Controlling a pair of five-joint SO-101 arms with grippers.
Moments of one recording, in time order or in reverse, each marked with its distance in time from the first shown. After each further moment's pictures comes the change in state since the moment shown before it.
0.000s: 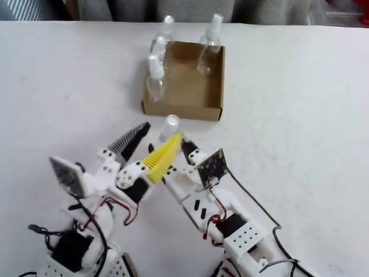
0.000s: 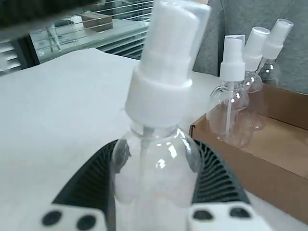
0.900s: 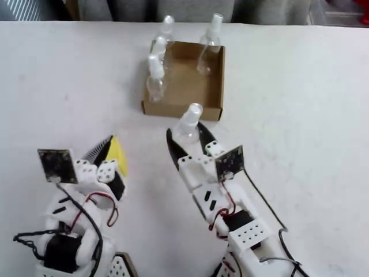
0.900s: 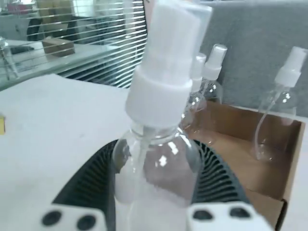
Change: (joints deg) left arm -17.4 -0.4 0.1 23.9 -5.0; right arm 9.9 0.0 -1.0 -5.5 0.0
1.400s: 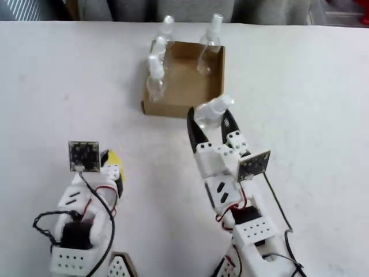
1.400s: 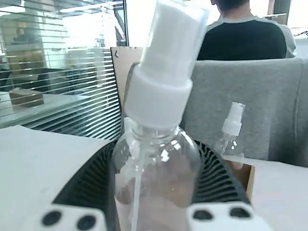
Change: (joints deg) left arm -7.2 0.4 17.7 -6.6 -10.4; right arm 7.6 0.4 -2.5 -9.4 0.0
